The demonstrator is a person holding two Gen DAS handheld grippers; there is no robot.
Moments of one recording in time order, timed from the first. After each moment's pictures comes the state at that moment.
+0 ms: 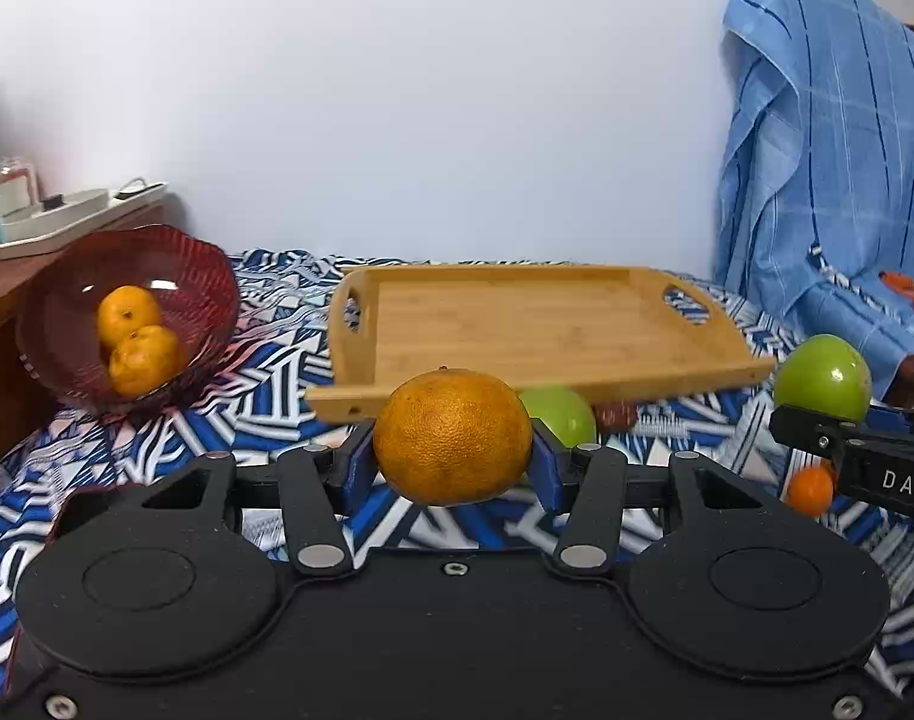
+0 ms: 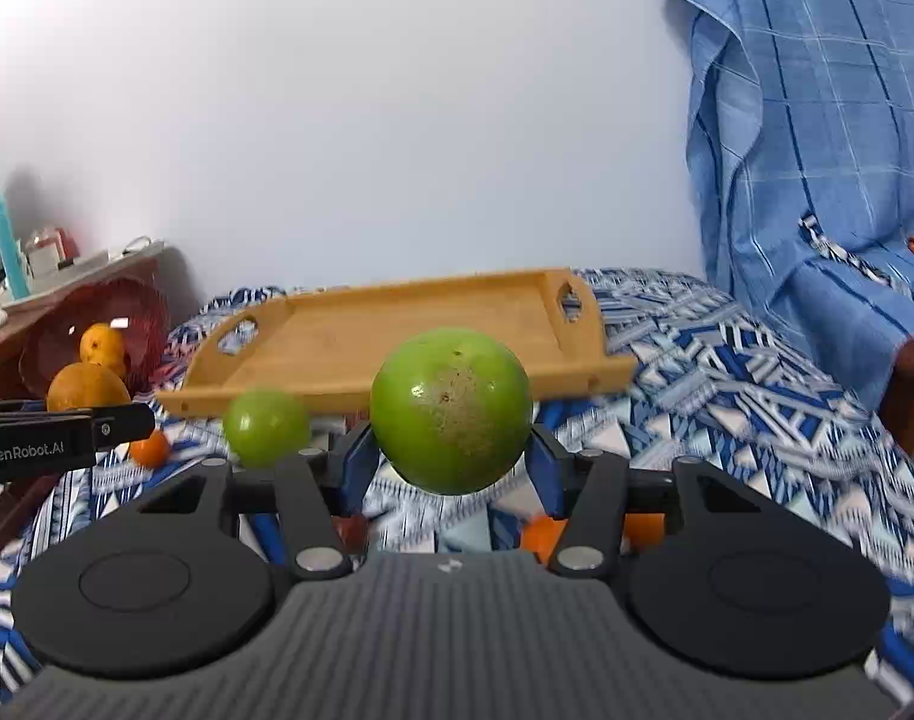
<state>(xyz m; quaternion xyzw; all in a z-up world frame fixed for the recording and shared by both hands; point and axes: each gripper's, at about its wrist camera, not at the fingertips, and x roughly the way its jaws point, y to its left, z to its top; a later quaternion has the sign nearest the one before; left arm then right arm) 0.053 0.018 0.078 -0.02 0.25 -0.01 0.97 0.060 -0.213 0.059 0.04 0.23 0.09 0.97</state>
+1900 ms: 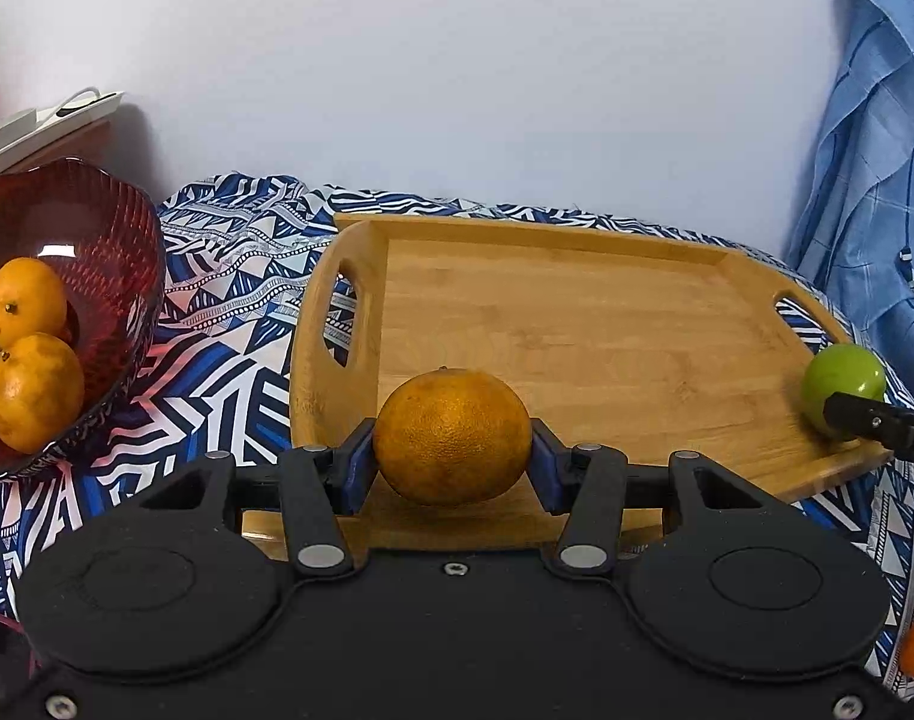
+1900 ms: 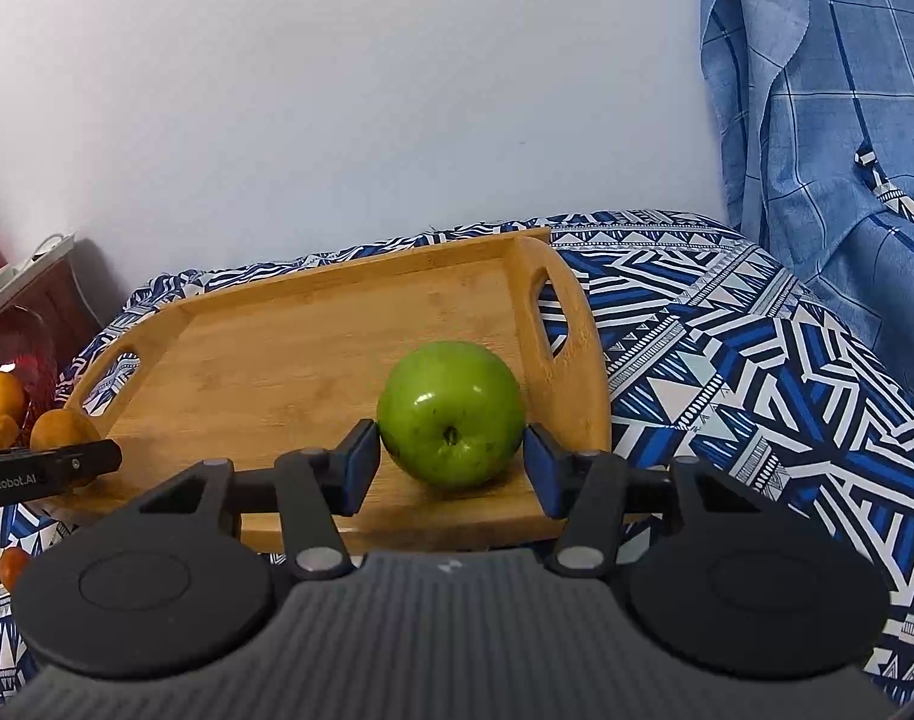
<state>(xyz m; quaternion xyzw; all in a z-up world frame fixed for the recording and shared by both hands) 0.221 0.046 0.038 -0.05 0.34 0.01 0.94 0.225 -0.244 0.034 0.07 0.32 0.08 0.94</state>
